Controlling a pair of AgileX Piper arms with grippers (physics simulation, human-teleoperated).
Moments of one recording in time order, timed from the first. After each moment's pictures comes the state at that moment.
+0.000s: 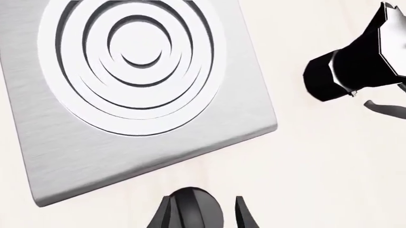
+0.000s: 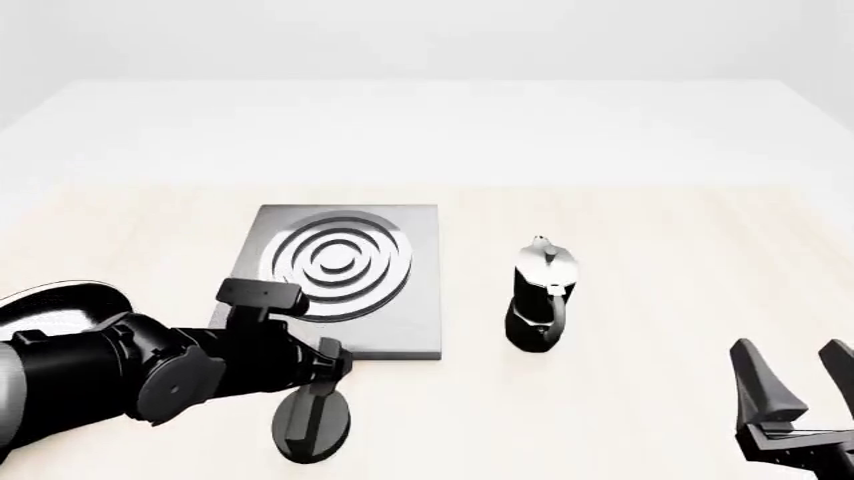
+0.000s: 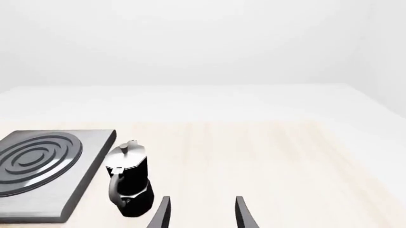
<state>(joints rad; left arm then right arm) -0.56 1.40 -0.58 0.15 -0.33 -0.01 0.19 0.00 -0.12 0.01</state>
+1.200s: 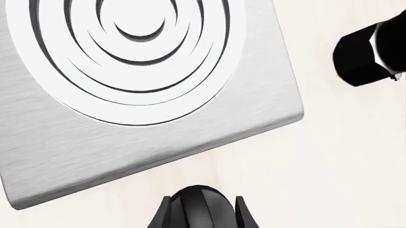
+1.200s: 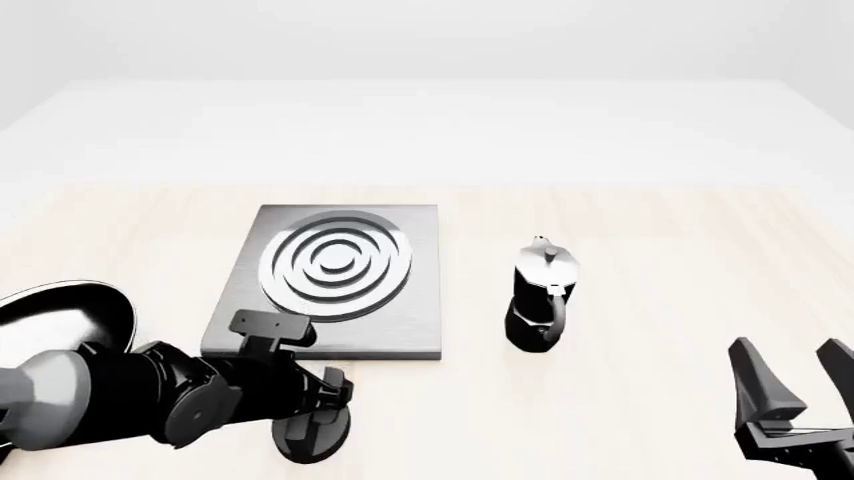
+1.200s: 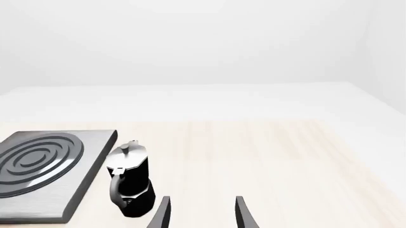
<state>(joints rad) -0.56 1.53 -0.50 0.00 -0.34 0.00 0.20 0.00 -0.13 0.02</state>
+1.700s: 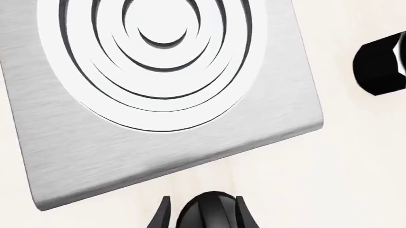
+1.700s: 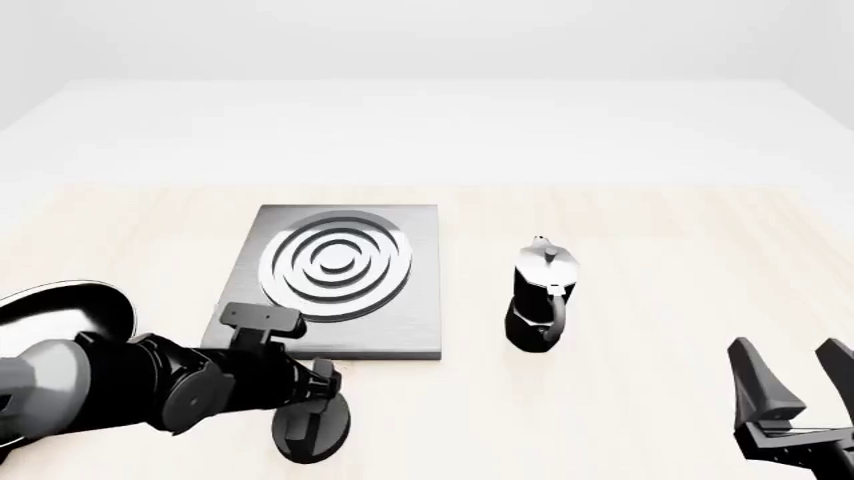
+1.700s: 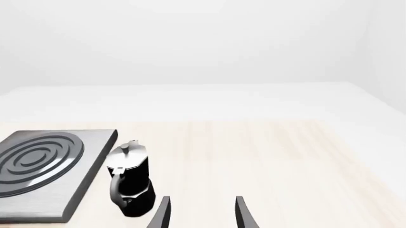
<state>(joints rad) -0.49 1.55 -0.51 0.01 -0.28 0.00 0.20 0.00 -0.13 0.02</state>
